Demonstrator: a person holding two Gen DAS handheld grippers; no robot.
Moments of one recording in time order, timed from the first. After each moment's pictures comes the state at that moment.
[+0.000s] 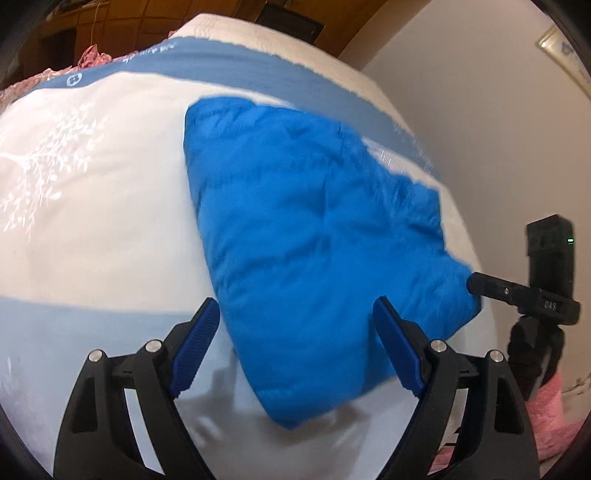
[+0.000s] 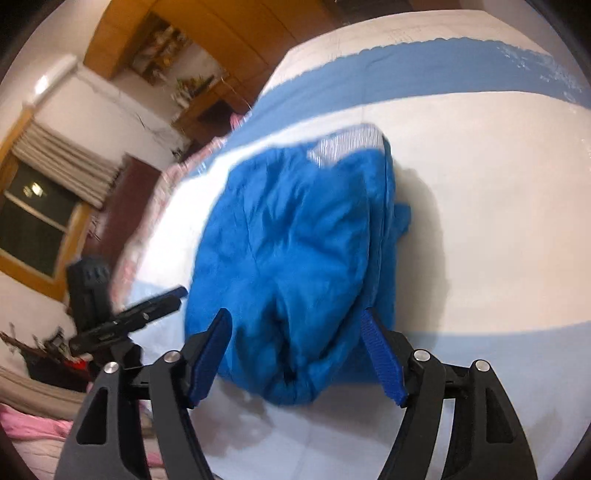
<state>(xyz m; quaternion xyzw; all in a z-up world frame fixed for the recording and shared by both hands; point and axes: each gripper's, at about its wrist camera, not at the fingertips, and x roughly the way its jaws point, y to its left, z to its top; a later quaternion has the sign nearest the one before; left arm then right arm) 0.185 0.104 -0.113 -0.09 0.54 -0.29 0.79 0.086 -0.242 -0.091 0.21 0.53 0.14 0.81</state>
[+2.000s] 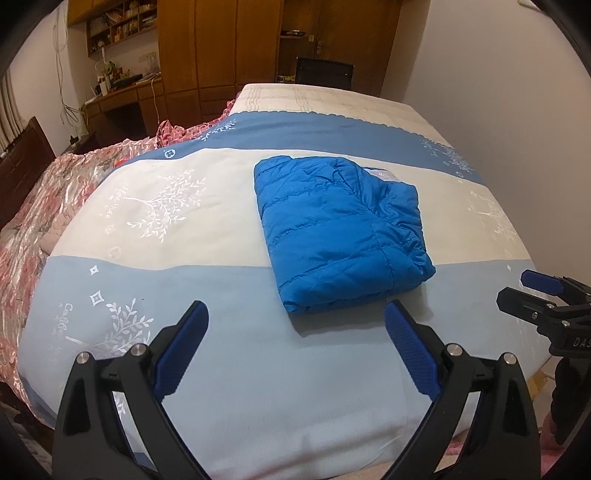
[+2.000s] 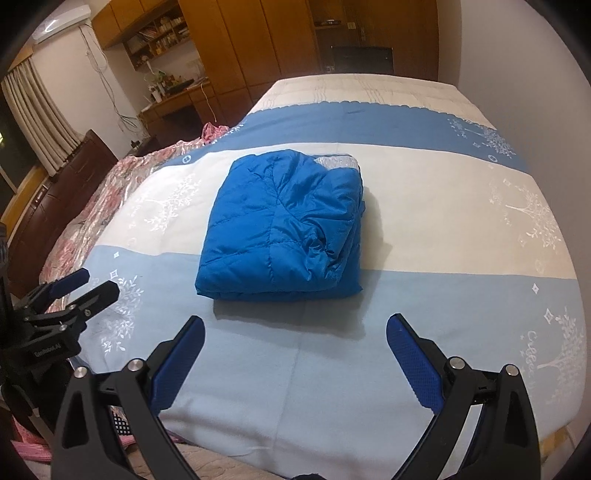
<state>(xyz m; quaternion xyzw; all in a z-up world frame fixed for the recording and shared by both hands) 0.017 0.104 0.021 0.03 0.45 -0.14 0.88 -0.053 -0.173 0.017 0.10 0.48 0.03 0.87</state>
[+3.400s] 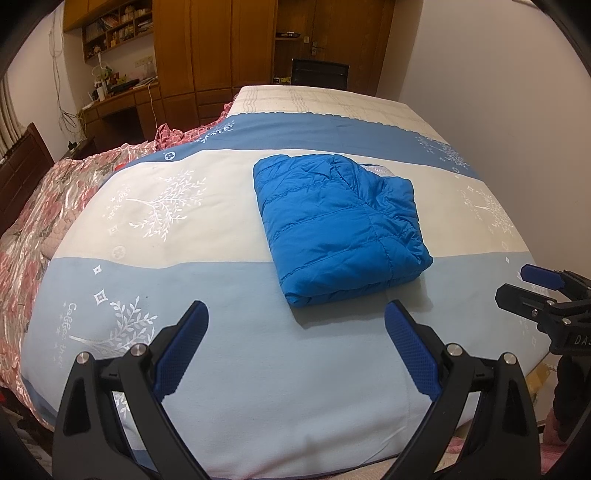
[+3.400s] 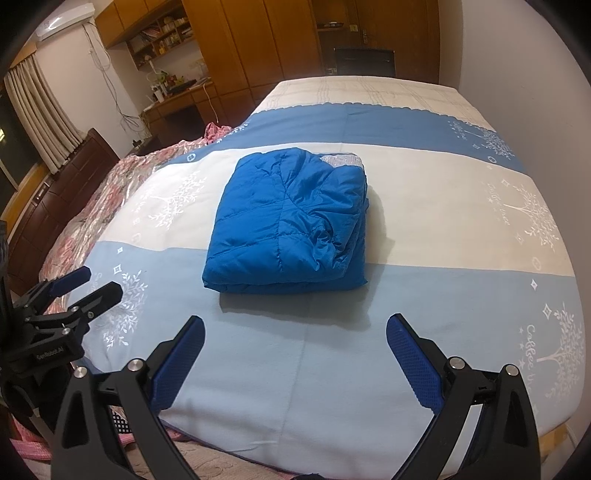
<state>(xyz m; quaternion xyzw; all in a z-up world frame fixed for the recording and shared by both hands) 0.005 0.107 0.022 0.04 0.45 -0.15 0.88 -0.064 -0.164 0.020 0.09 0.48 0.03 0.87</state>
